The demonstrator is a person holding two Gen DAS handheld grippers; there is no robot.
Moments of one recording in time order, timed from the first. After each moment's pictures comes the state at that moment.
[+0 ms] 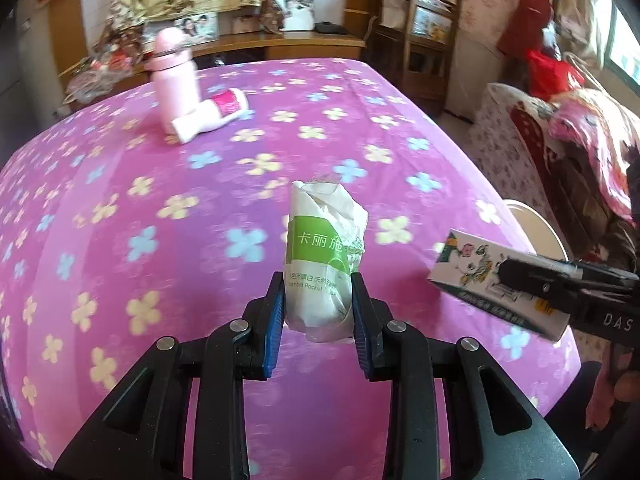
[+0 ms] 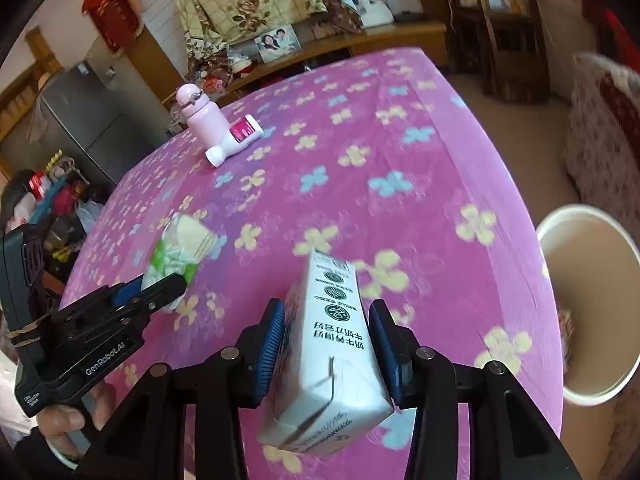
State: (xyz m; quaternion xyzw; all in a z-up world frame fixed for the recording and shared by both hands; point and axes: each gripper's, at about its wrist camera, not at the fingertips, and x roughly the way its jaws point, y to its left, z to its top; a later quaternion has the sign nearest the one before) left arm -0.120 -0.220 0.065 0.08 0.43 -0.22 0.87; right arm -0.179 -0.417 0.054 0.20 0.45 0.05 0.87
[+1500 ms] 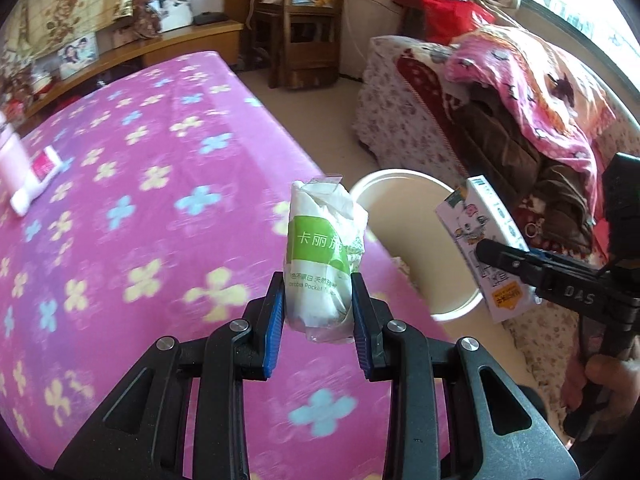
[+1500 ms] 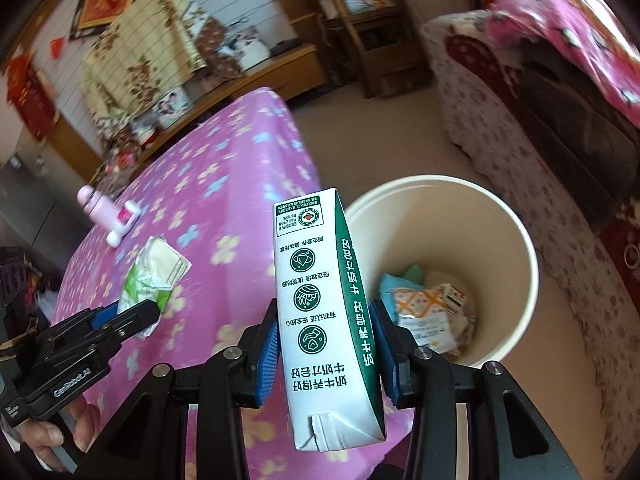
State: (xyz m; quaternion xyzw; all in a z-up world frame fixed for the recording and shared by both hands) left arm -0.158 -0.411 0.063 0.13 0.45 -0.37 0.81; right arm -0.272 -0.597 0.042 0.27 0.41 -0.11 0.86
